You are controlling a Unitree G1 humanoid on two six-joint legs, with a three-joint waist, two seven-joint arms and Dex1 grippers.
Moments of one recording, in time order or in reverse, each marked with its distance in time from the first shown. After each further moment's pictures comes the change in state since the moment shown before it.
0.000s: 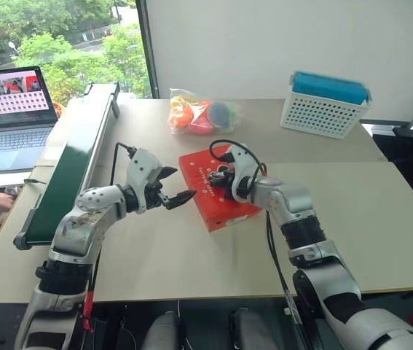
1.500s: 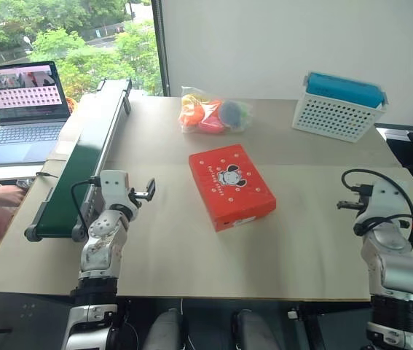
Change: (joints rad) left arm 0.103 -0.307 0.223 0.300 0.146 -0.289 0.543; right arm 0.607 -0.267 -0.464 -0.434 -0.250 -0.290 -0.354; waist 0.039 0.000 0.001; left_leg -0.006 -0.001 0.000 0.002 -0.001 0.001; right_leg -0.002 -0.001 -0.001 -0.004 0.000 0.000
